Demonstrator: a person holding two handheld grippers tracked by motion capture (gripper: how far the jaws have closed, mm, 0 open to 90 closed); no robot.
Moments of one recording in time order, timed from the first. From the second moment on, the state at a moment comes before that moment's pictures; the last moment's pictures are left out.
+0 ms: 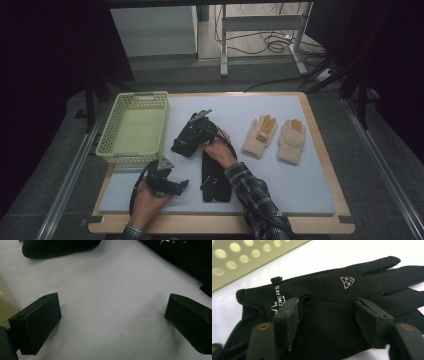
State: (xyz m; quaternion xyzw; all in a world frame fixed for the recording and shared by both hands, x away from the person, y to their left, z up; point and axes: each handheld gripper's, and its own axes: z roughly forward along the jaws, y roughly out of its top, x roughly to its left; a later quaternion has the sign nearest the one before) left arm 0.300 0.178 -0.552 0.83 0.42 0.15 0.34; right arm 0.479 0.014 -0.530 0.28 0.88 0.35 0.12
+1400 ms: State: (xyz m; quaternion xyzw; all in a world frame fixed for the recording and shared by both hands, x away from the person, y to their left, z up) left arm 0.301 0.178 -0.552 0.83 0.42 0.15 0.34; right arm 0.405 -0.049 -0.443 0.18 0.89 0.41 0.13
